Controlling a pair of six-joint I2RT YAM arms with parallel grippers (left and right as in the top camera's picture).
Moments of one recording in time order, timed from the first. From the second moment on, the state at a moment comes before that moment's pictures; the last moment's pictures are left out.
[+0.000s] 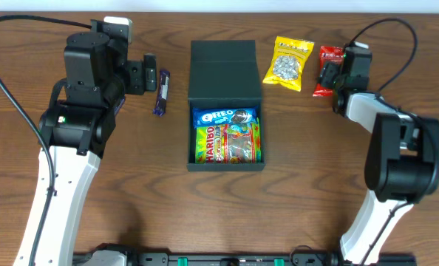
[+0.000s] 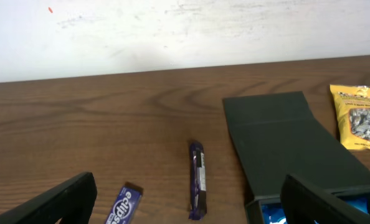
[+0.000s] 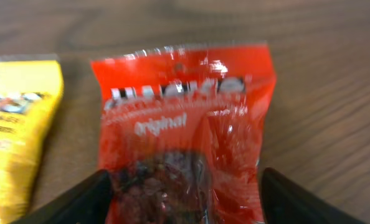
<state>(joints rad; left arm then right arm) -0.13 1.31 1.35 -0.61 -0.03 -0.01 -0.07 2.11 1.21 0.18 0.14 0.20</state>
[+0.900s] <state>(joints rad) -0.13 1.31 1.35 -0.66 -0.03 -0.01 -0.07 1.87 1.20 -0.05 0.10 0.20</state>
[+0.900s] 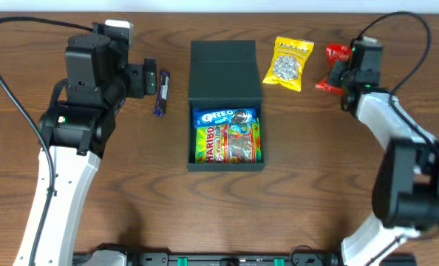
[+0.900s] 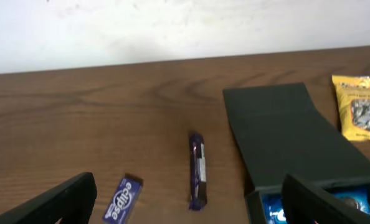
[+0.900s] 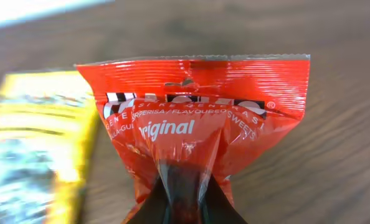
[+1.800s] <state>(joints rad) -0.13 1.16 1.35 -0.71 -0.04 -0.01 0.44 1.49 1.20 -0.55 -0.15 0.40</state>
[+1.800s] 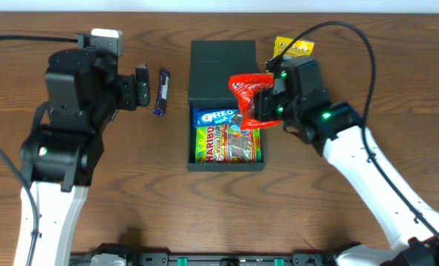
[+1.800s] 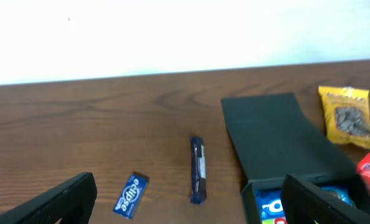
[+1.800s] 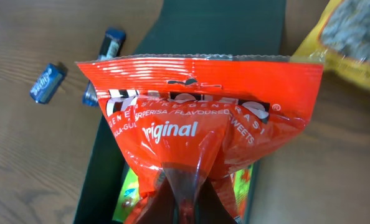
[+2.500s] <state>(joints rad) -0.13 1.02 1.35 -0.78 -0.04 -0.01 0.65 1.71 1.19 -0.67 0.13 0.68</state>
